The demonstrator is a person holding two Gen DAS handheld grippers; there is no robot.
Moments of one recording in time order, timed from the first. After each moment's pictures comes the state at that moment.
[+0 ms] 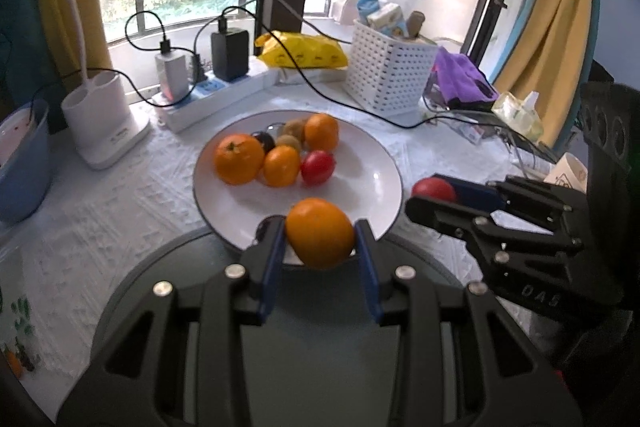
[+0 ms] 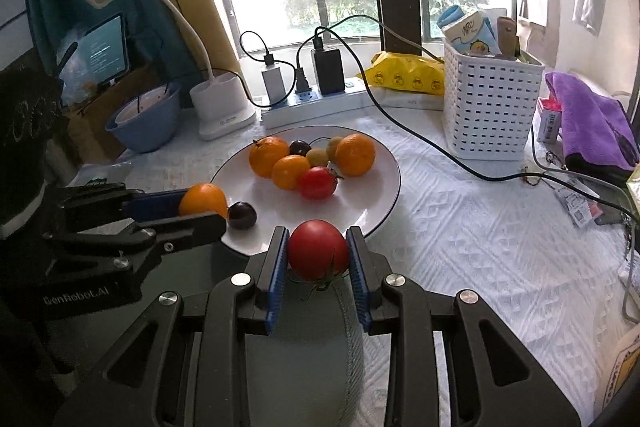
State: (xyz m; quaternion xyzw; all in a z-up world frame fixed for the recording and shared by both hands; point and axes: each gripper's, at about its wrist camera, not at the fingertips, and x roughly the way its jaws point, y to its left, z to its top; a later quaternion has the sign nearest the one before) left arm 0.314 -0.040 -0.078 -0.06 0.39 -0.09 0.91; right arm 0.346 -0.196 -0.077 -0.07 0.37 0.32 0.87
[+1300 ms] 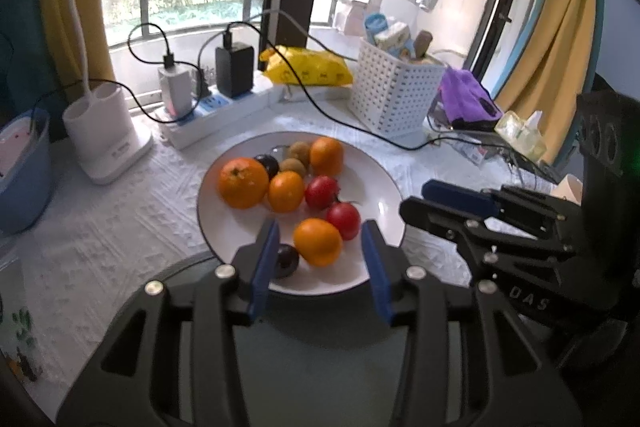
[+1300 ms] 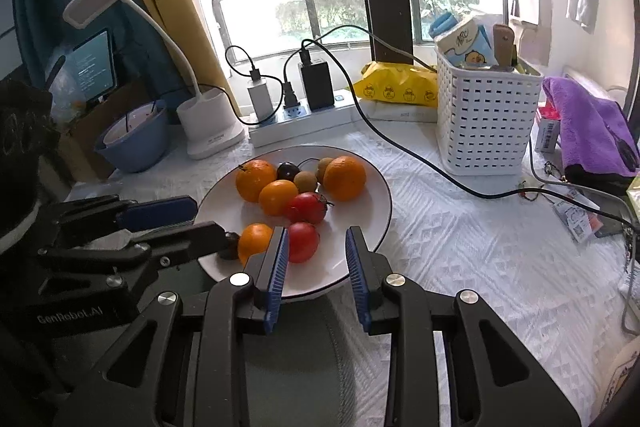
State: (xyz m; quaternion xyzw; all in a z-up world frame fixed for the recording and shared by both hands) left arm 0.320 -0.033 -0.064 -0.07 0.37 -0.08 0.92; right arm 0.363 -0.190 -0.071 -0.06 0.37 0.30 0.88
